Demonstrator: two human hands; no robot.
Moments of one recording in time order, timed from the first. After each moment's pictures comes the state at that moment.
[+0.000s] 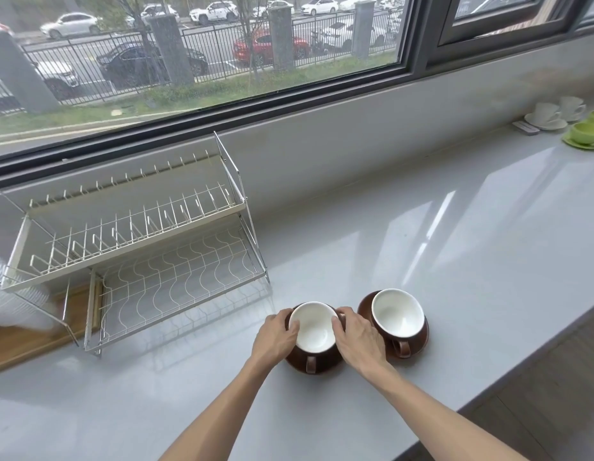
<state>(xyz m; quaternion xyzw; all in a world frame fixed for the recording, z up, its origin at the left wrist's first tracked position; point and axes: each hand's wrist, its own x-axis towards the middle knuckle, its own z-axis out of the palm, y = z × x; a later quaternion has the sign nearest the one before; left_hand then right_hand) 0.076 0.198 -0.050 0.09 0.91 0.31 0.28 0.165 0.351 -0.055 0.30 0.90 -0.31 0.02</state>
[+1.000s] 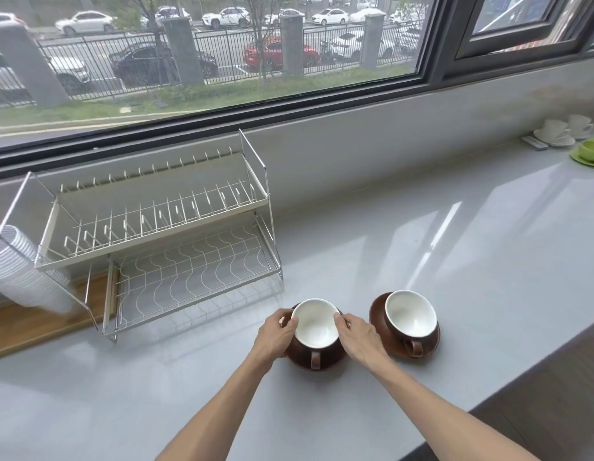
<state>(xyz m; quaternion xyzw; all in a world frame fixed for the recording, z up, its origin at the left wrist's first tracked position) 0.073 0.162 -0.056 -0.02 0.81 0.49 0.32 0.156 0.332 -0.050 0.32 0.86 -0.38 0.09</state>
